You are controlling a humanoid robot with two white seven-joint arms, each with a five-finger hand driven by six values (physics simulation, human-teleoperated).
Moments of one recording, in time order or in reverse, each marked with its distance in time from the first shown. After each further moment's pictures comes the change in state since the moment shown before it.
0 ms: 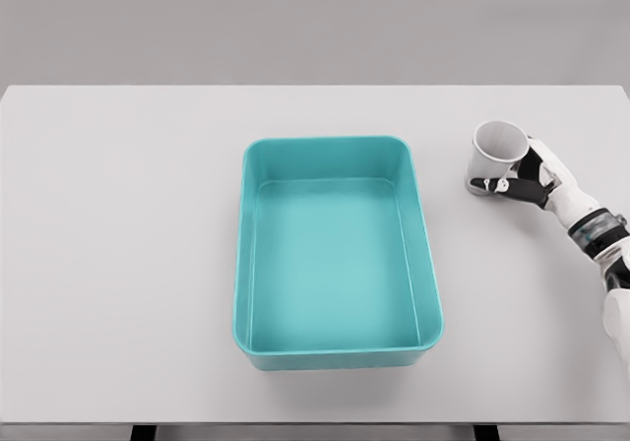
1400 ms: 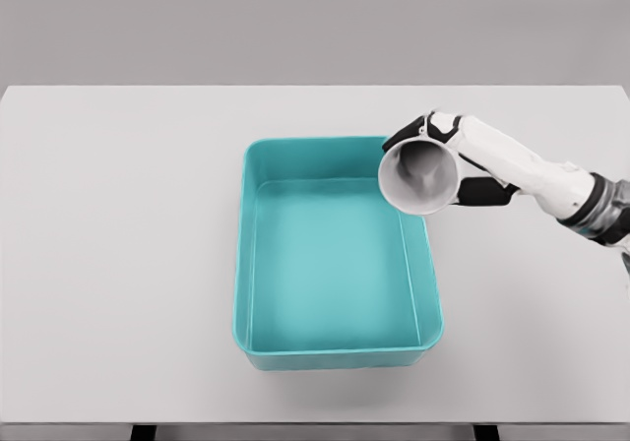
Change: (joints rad) left arm 0.000 0.000 0.000 0.001 0.000 0.000 0.000; right arm 0.115 -0.164 0.124 -0.787 0.280 -0.284 0.001
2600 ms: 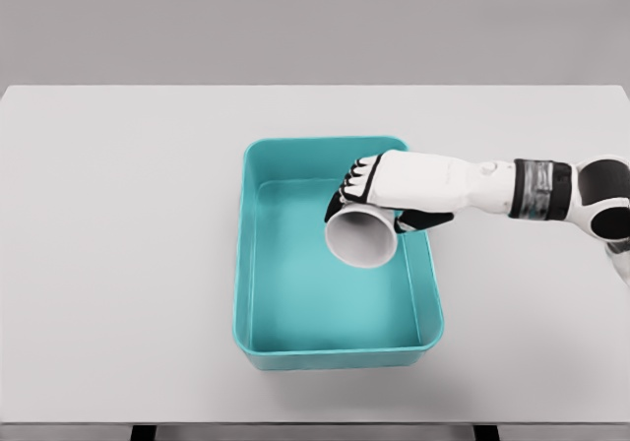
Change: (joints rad) left arm 0.000 0.000 0.000 -0.001 0.000 0.000 0.000; right arm -0.333 -0.168 0.474 -0.023 0.203 0.012 0.000
